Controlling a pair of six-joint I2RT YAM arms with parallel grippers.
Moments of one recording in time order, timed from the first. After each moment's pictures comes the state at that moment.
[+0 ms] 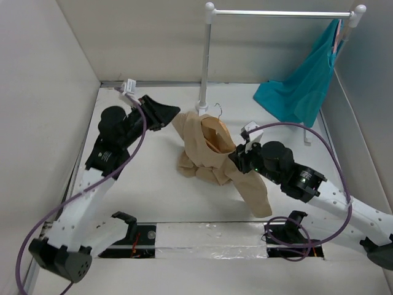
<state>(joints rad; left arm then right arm) -0.38 1.01 1.10 -0.16 0.32 -0.84 0.93 0.89 0.87 -0.31 0.24 0.13</state>
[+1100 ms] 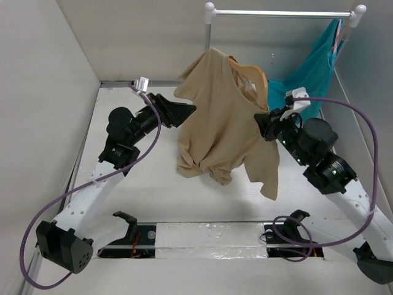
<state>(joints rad) -0.42 1.05 0.98 0.29 0.46 -0.80 0.66 0.83 1.15 -0.30 0.20 0.13</state>
